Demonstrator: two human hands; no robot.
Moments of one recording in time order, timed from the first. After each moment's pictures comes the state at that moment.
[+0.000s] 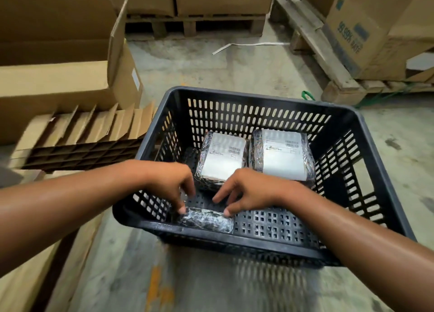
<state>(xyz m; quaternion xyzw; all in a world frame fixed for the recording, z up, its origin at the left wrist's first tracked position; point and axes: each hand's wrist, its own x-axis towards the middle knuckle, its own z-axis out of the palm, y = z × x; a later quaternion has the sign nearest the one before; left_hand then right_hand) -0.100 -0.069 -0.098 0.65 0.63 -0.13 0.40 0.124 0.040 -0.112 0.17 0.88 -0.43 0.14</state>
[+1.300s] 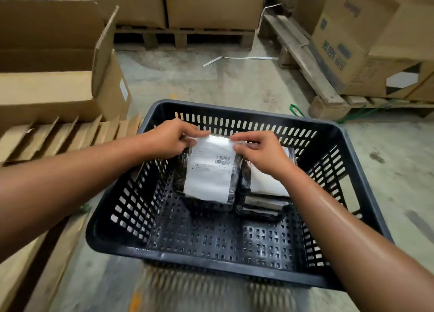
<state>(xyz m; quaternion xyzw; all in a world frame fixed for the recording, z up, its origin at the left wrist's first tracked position) -0.117 0.010 -0.063 0.62 0.71 0.18 0.27 0.120 0.123 -0.104 0.37 0.73 -0.53 -0.22</state>
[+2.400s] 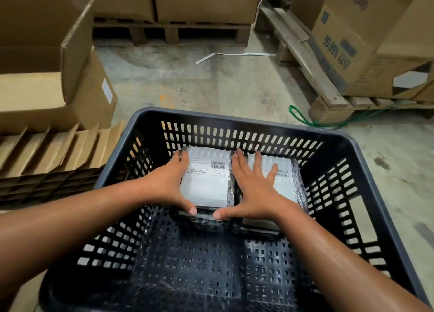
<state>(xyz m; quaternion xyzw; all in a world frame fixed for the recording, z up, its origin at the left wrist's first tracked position) -0.105 0.017 -0.139 0.58 0.74 0.08 0.34 0.124 0.122 -0.154 0.35 0.91 -0.19 0.12</state>
